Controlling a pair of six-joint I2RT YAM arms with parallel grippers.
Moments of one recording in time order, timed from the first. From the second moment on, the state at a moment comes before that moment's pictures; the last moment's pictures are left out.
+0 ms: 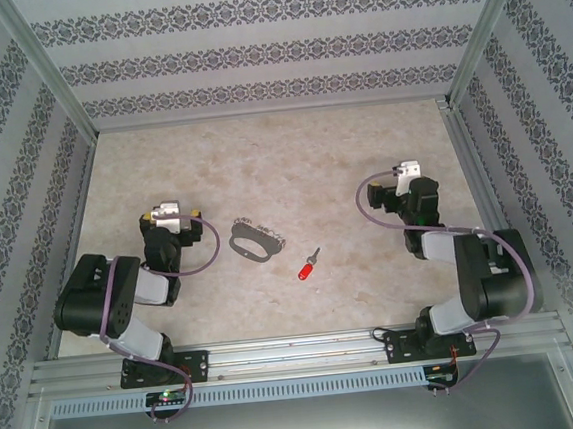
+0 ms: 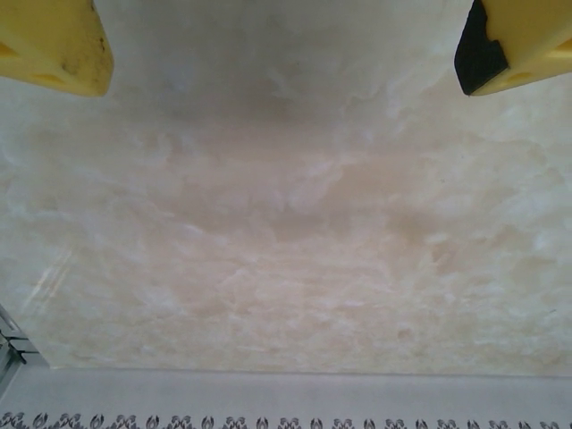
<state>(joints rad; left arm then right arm) -0.09 1.56 0.24 1.08 -0.21 0.07 0.00 1.44 0.45 0.60 -0.05 0.00</state>
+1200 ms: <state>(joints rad) -0.24 1.28 0.74 0.02 0.07 -0.49 0.52 1.32 0.65 0.06 -0.28 0.41</state>
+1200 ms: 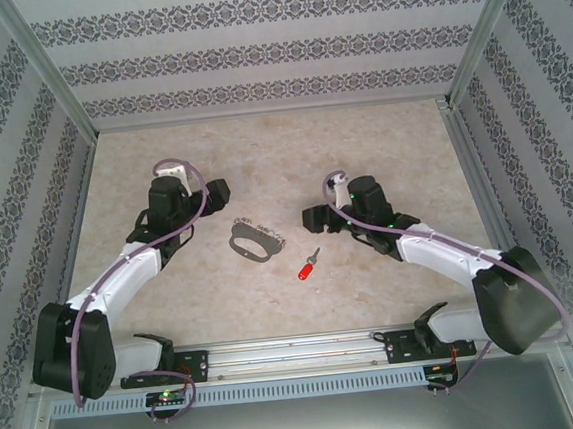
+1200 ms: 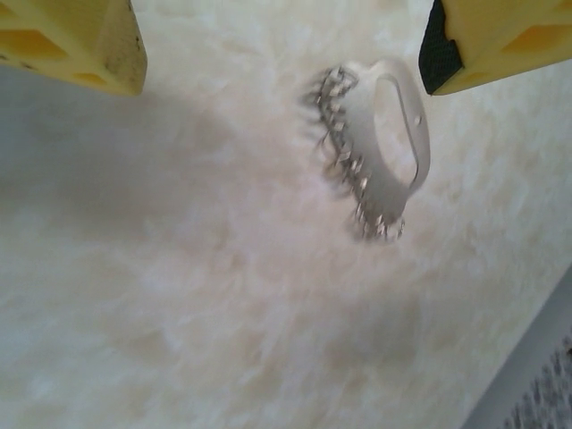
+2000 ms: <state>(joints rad) -0.54 1.34 0.58 -0.03 0.00 -0.74 0.73 1.52 0.62 0.20 -0.29 0.48</state>
